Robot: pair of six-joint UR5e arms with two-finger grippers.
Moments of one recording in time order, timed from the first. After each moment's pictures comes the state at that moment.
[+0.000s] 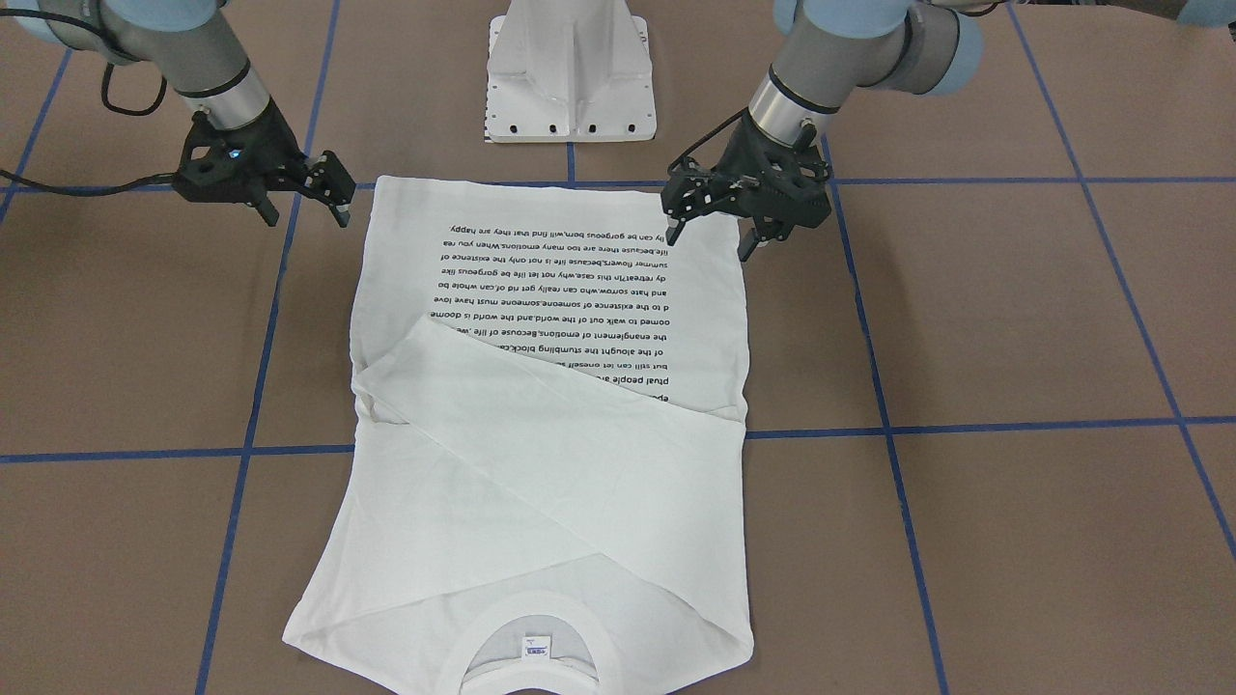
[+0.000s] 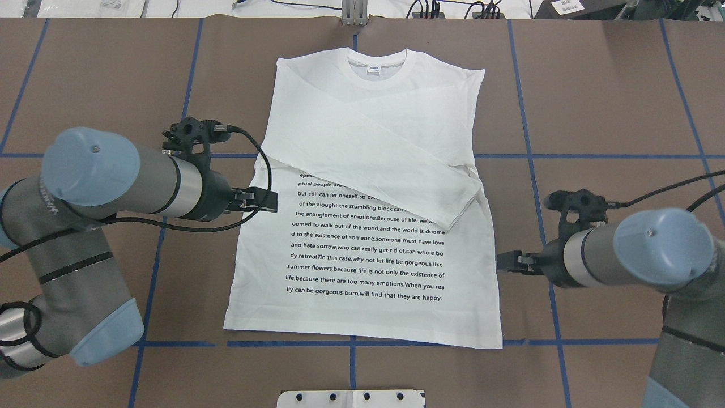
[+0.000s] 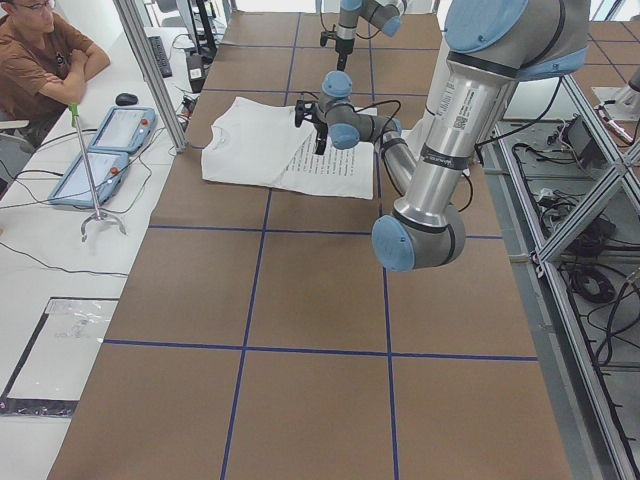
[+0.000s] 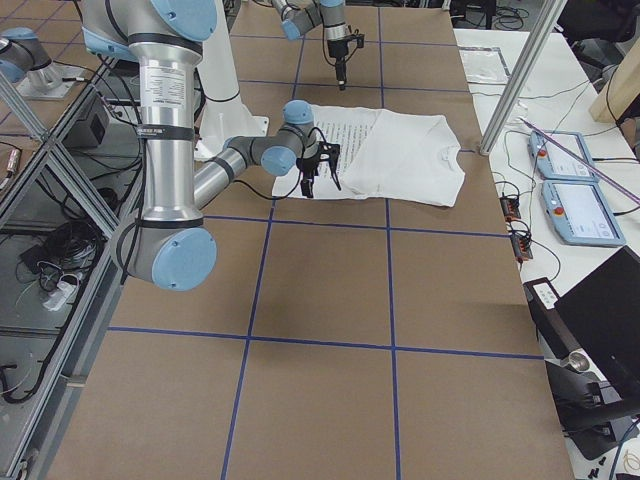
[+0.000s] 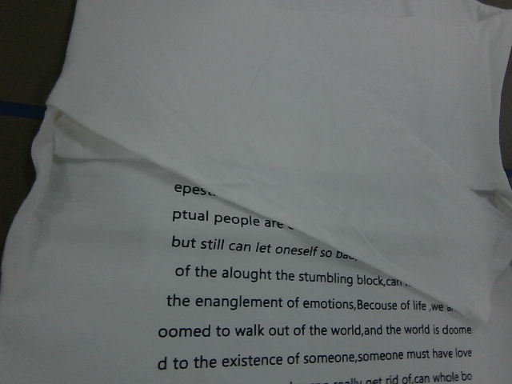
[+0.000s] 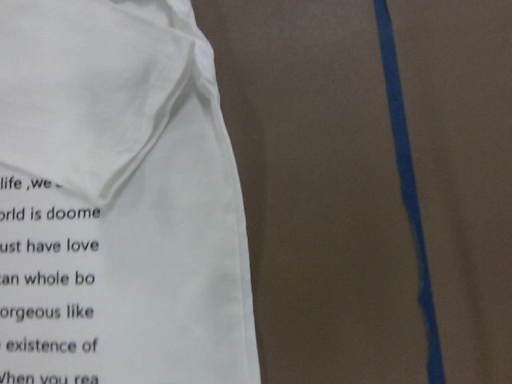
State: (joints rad) left arm -0.59 -1.89 -1.97 -1.92 -1.88 -1.18; right arm 0.42 -1.60 2.14 -1.27 1.76 1.41
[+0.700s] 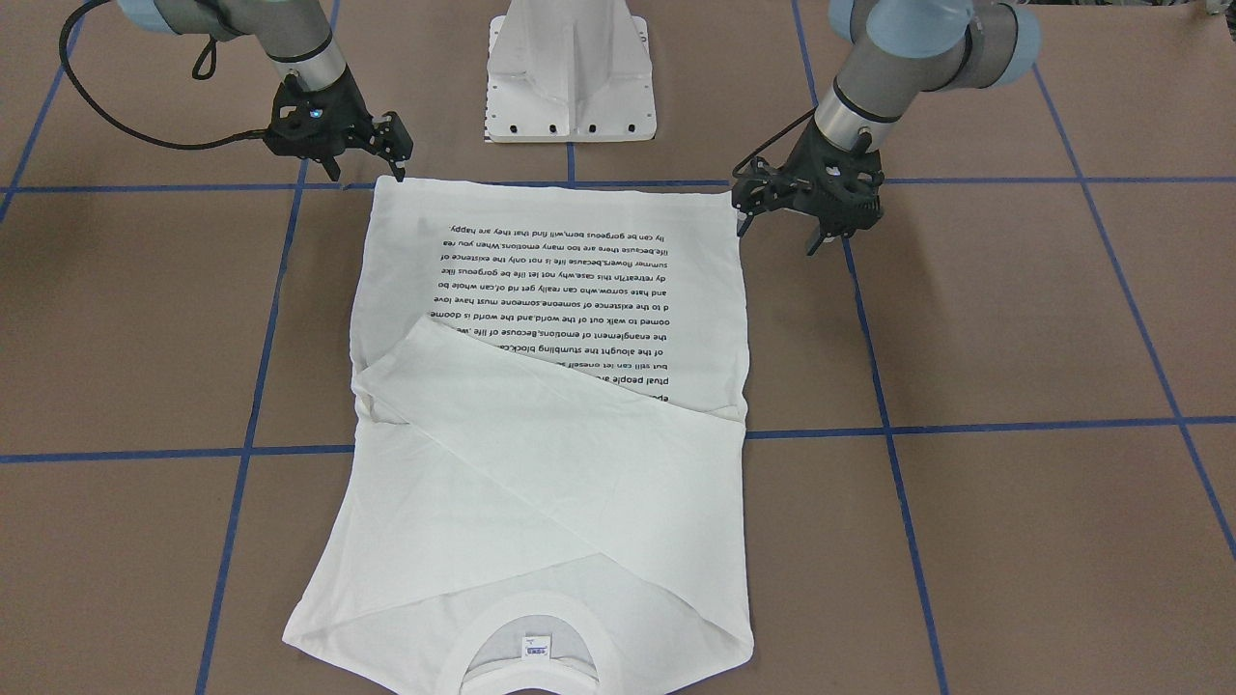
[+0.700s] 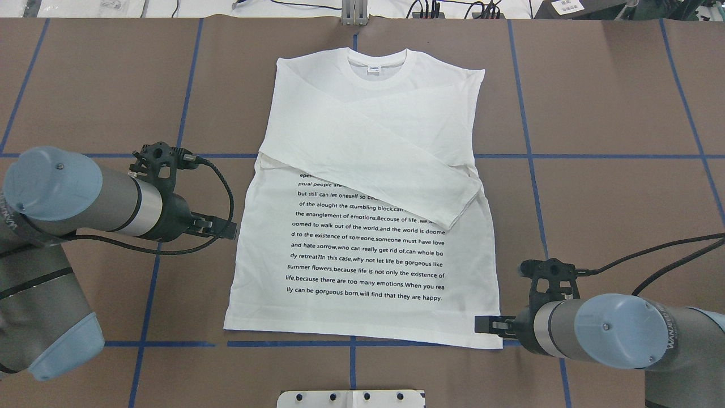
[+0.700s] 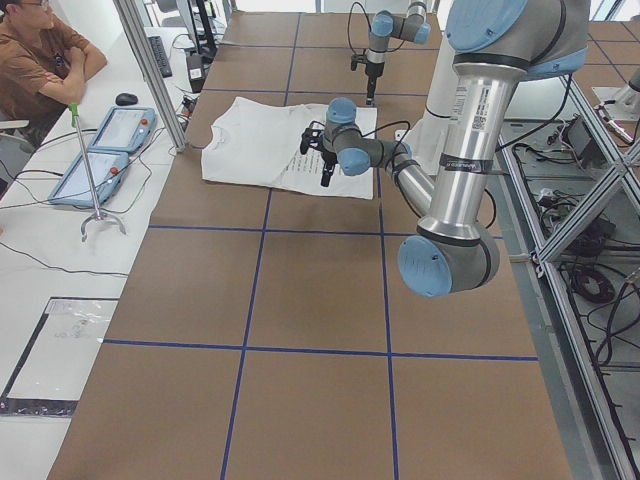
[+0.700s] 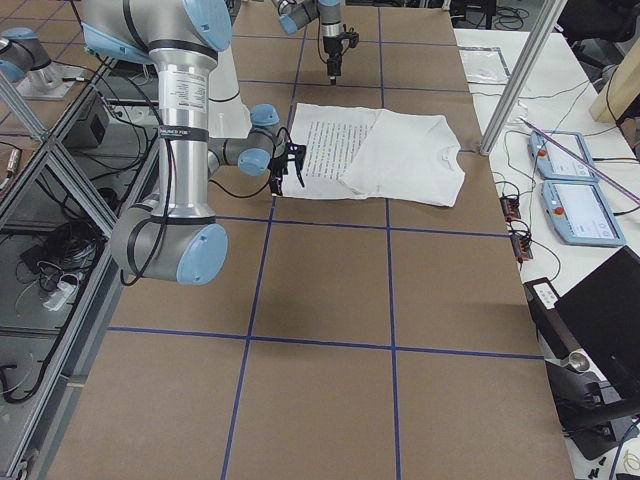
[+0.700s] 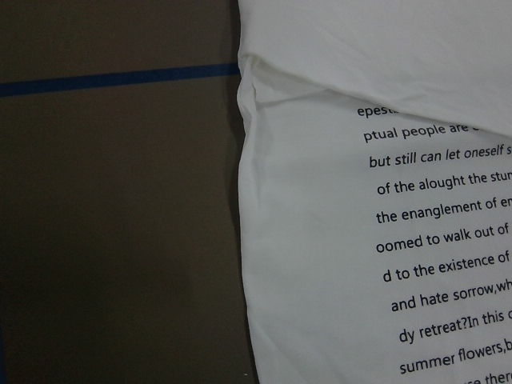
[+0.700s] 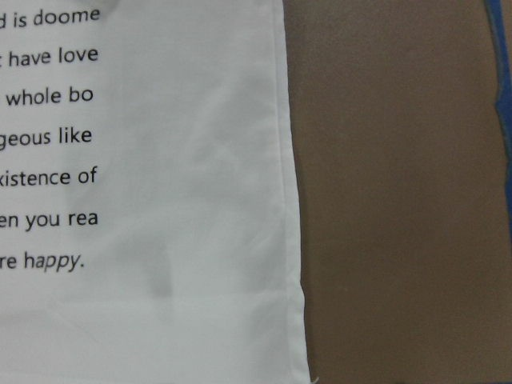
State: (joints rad) left arm -0.59 -1.78 -1.99 -1.92 -1.94 -1.05; right arm 0.21 -1.61 2.14 -1.27 1.66 1.53
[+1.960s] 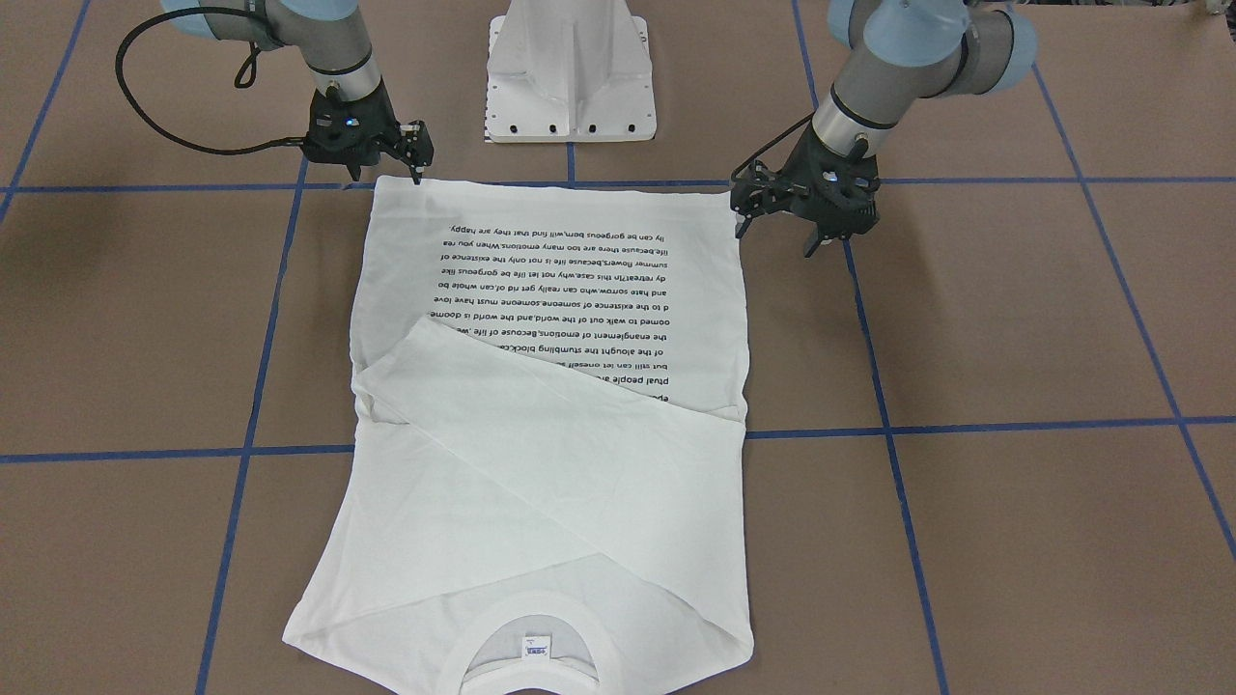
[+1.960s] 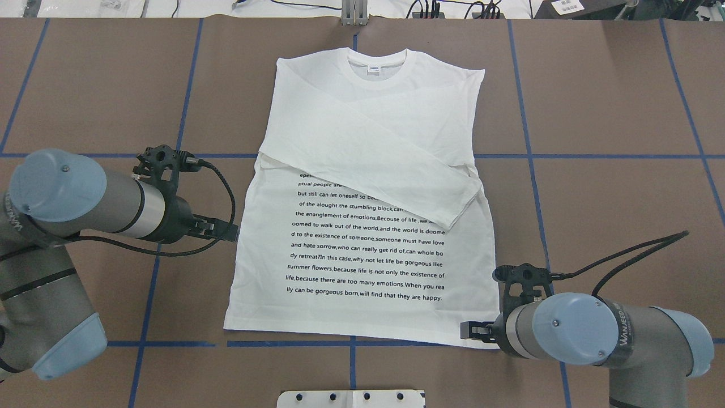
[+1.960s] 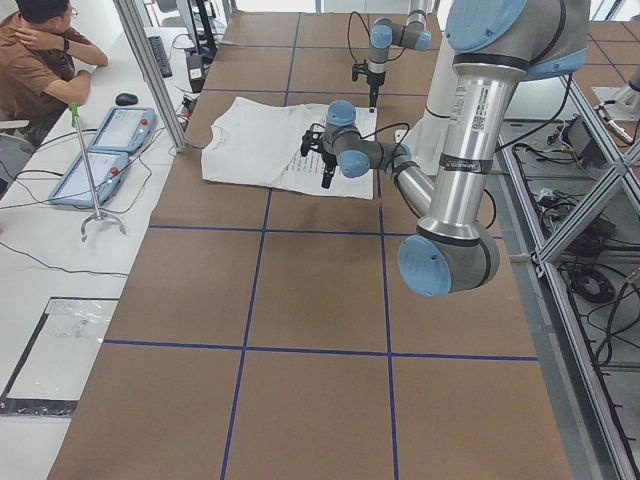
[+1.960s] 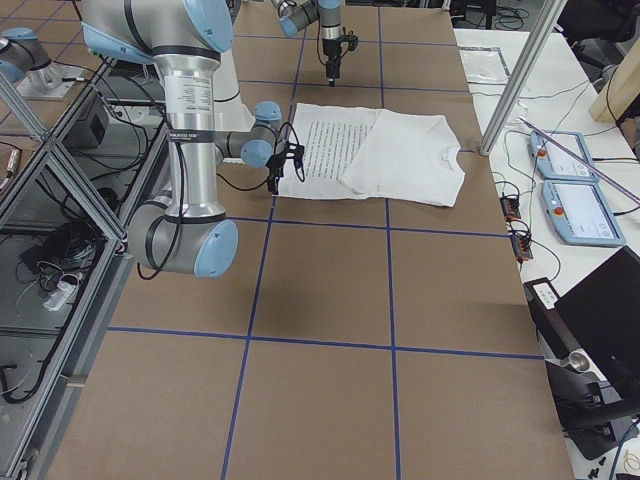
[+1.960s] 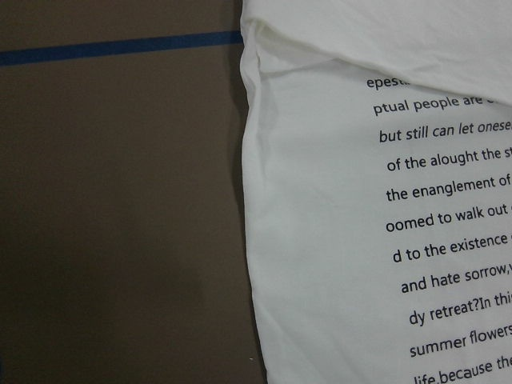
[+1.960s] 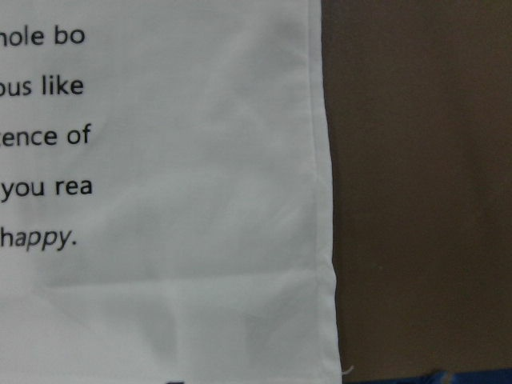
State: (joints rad) left arm -0.59 -1.78 -1.98 -1.93 -1.94 -1.05; right arm 0.21 -1.51 2.09 -1.40 1.69 1.52
